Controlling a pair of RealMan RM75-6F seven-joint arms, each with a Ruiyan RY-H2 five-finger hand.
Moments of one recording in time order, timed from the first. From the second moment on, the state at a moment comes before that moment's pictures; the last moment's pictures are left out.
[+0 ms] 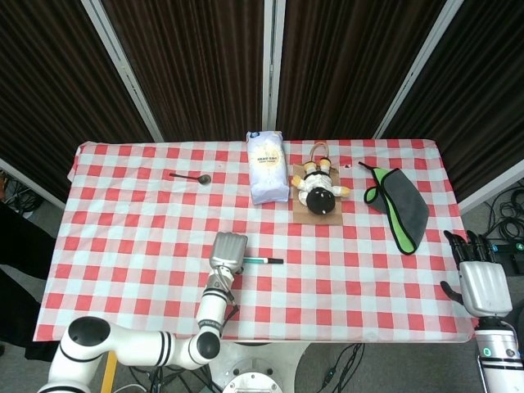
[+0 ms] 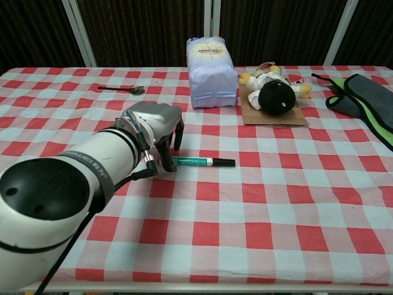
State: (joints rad) left arm -0.99 -2.05 -0.34 -1.38 0.45 1.23 1.05; right arm 0.13 -1.15 0.09 -1.60 -1.41 1.41 -0.19
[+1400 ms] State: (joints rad) left arm -0.97 -2.08 -0.33 -1.30 0.49 1.18 1.05; right arm 0.12 -1.16 0.08 -1.58 -1.39 1.39 -0.15
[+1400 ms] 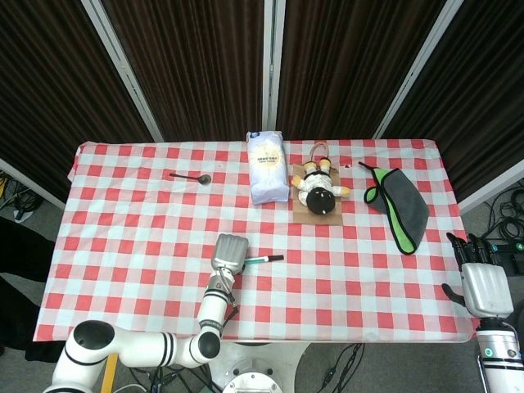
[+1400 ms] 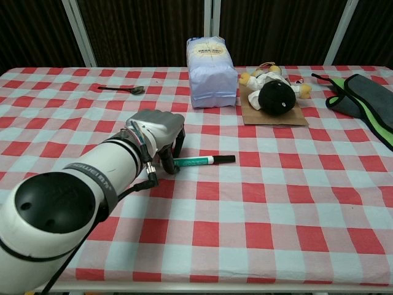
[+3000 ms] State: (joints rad) left arm -1.10 -2.02 -0.42 -1.47 0.51 1.22 1.03; right arm 0.59 -1.52 0.21 -1.68 -1.16 1.08 -0.69
